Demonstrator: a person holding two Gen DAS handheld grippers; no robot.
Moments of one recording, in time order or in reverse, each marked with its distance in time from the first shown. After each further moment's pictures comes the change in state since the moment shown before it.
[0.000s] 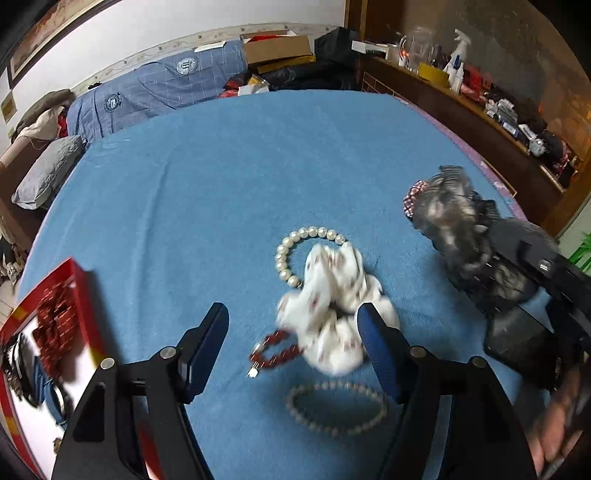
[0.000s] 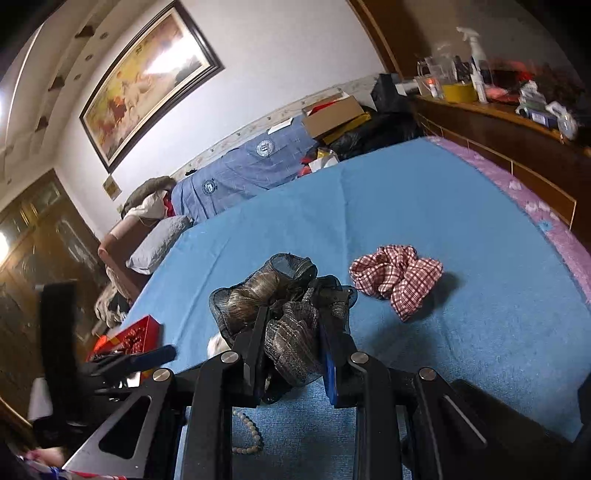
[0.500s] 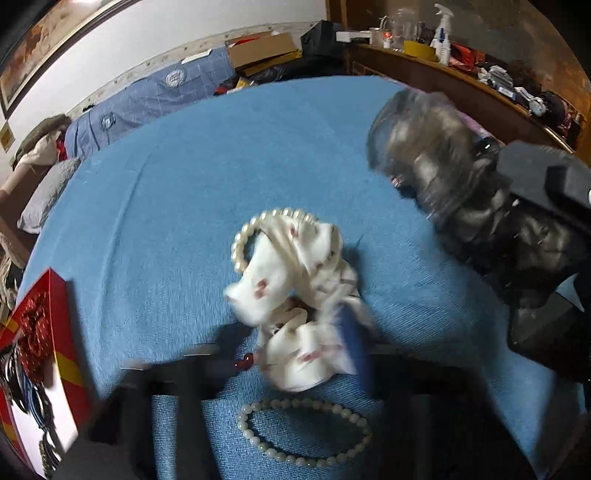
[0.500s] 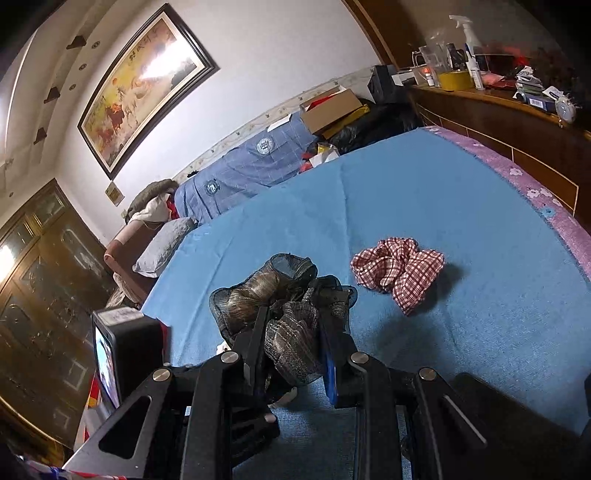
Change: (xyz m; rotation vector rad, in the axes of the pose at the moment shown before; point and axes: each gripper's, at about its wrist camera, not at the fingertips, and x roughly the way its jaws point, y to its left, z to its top) left arm 0.033 -0.042 -0.019 0.070 -0.008 0.059; right arm -0.002 -0.003 -0.002 0.032 0.016 0.021
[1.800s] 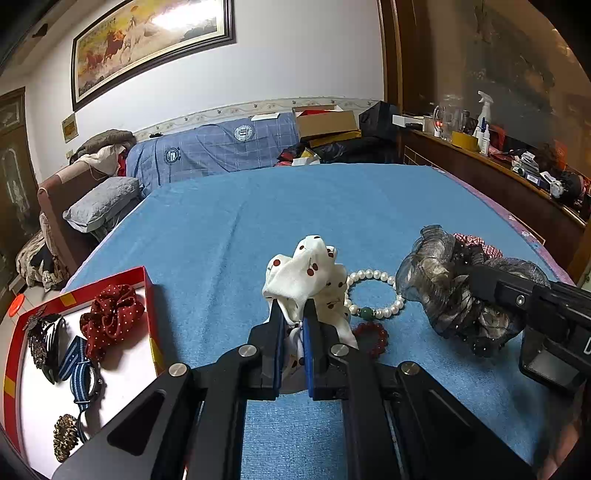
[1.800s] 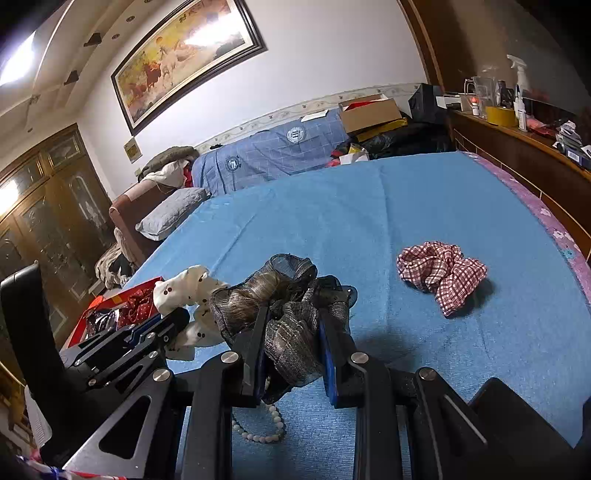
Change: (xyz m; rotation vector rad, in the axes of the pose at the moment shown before) left arm -0.076 0.061 -0.038 -0.152 -0.323 0.138; right arm 0.023 0.038 -0.021 -0.225 0.017 -0.004
